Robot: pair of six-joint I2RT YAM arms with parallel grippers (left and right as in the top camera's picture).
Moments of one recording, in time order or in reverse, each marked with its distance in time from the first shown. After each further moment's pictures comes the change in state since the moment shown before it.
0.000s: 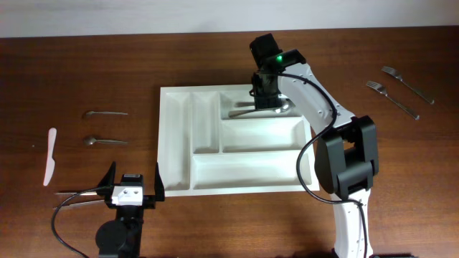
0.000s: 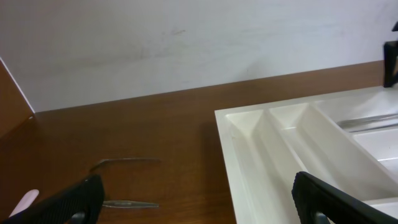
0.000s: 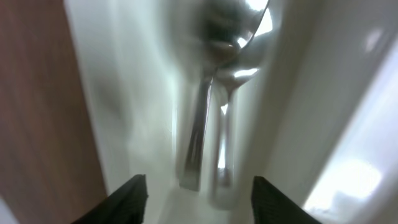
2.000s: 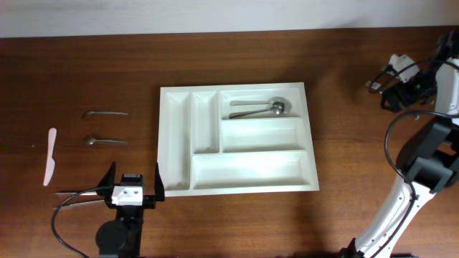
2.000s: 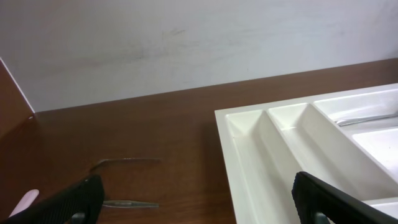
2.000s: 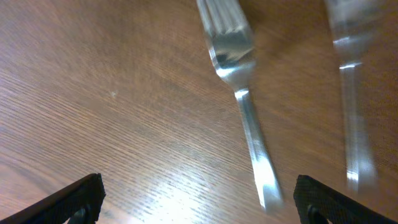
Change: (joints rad) left arm 0.000 0.000 0.000 -0.001 0.000 0.000; right arm -0.839 0.148 0.261 -0.253 -0.104 -2.788
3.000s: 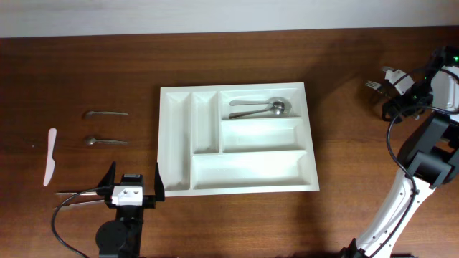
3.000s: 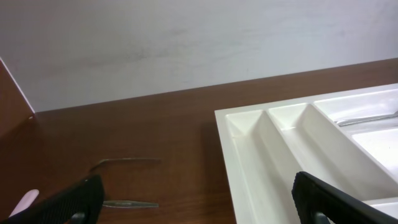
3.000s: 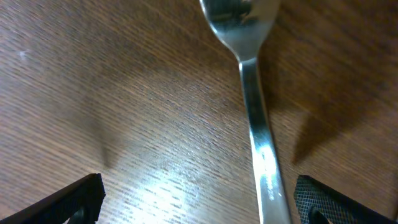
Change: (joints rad) left arm 0.000 0.000 0.000 0.000 0.000 0.000; right arm -0.033 0.099 -0.002 0.050 0.055 -0.092
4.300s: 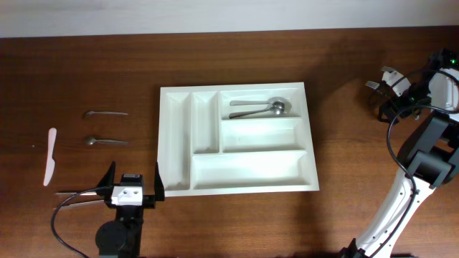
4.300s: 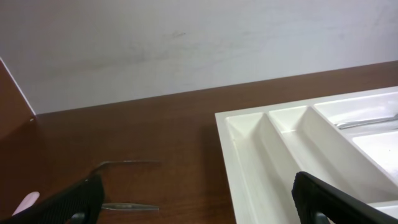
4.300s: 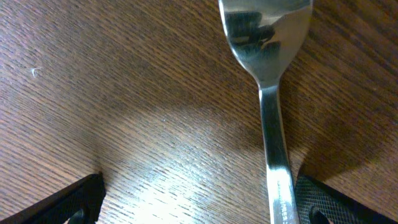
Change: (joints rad) left arm 0.000 0.000 0.000 0.011 0.000 0.000; right arm 0.000 0.003 -0.035 0.038 -0.057 -0.025
